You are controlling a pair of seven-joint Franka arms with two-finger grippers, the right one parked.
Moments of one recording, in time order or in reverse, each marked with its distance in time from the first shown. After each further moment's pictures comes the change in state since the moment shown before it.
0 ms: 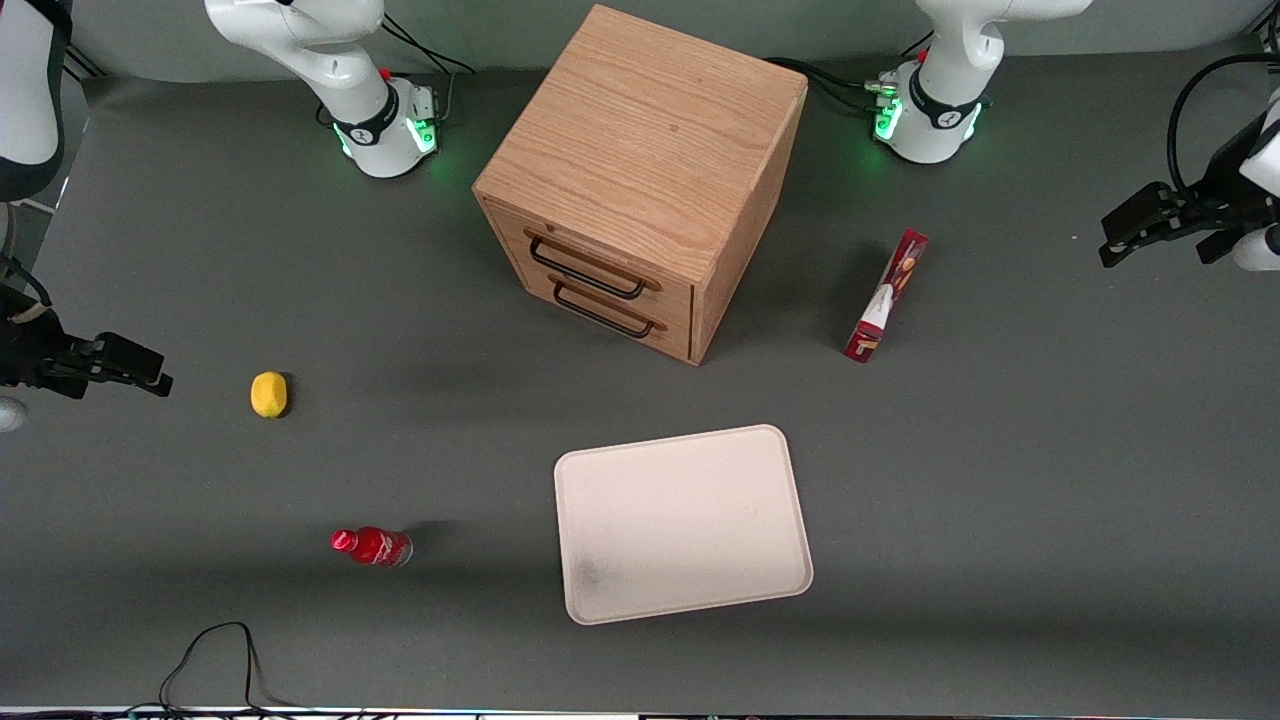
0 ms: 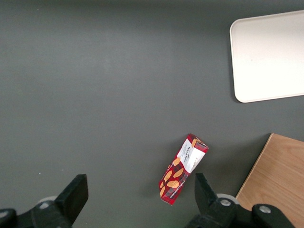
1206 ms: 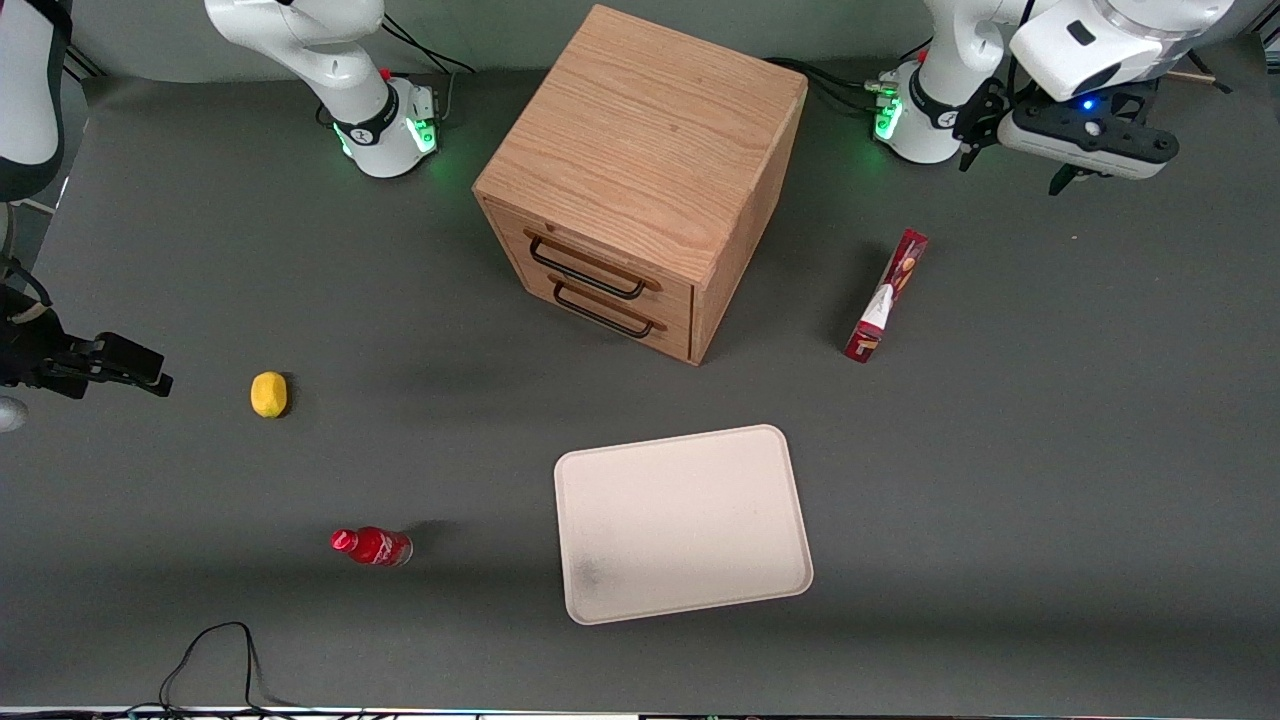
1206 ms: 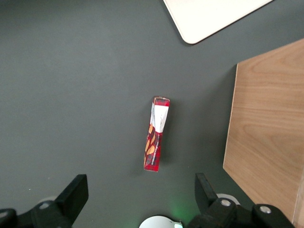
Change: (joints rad) arm -0.231 -0.277 -0.015 -0.329 0.002 0.029 0.113
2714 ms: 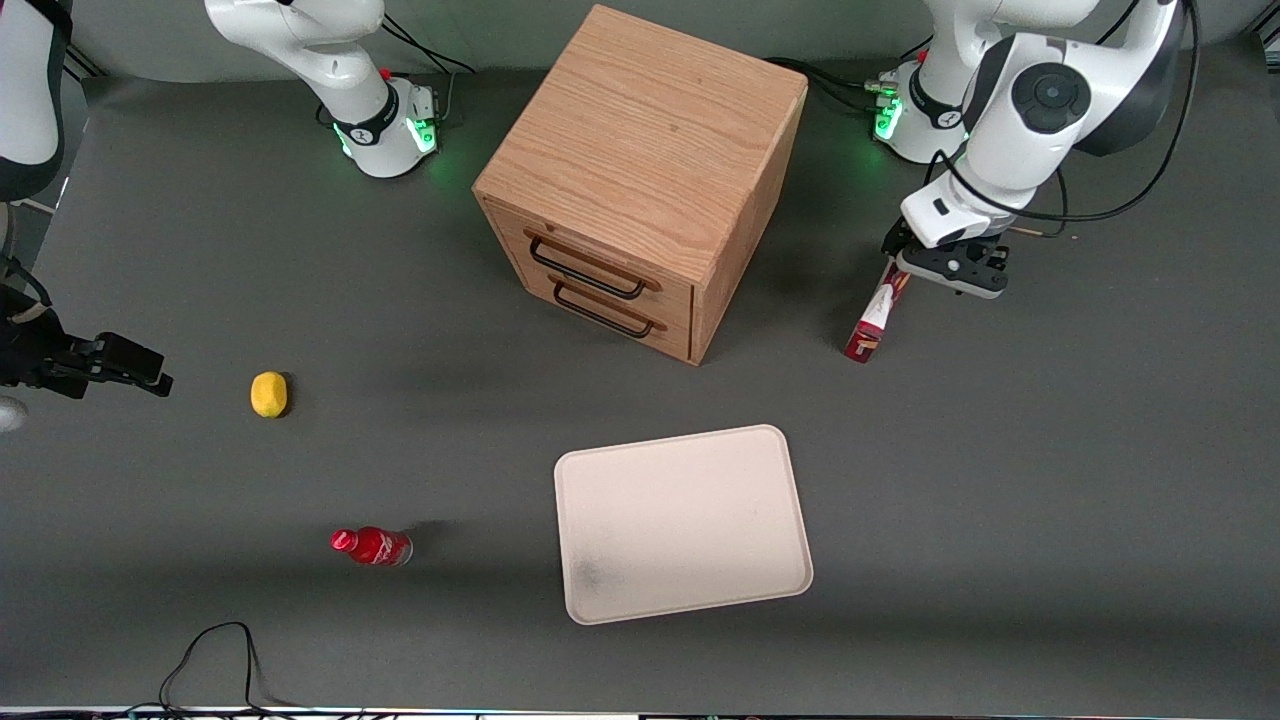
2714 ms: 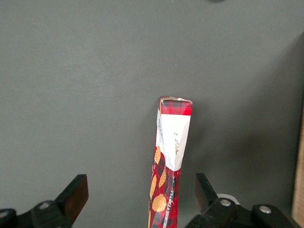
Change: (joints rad) arm -0.005 0.091 0.000 -0.638 0.058 0.758 0.020
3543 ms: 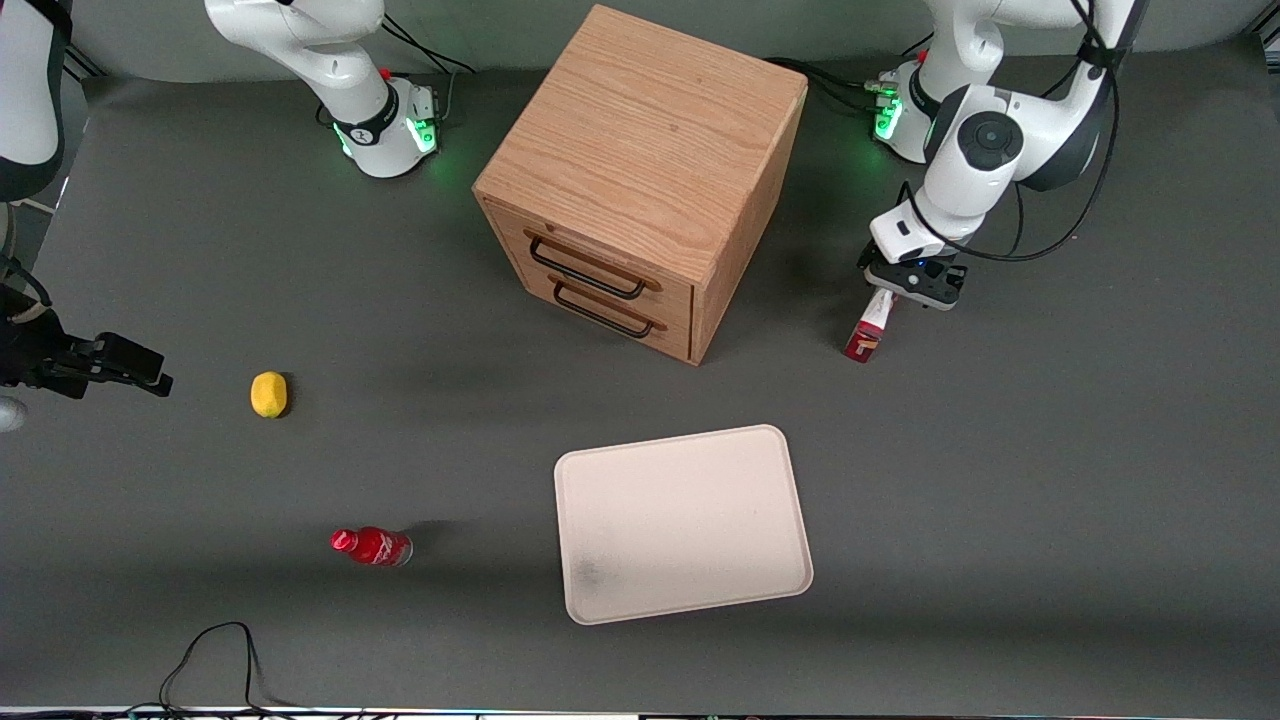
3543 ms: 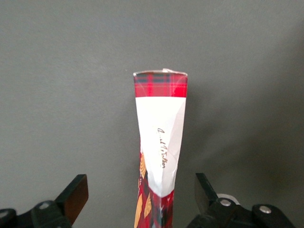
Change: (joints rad) arm -0.016 0.167 -0.006 -0.159 0.011 0.338 0.000
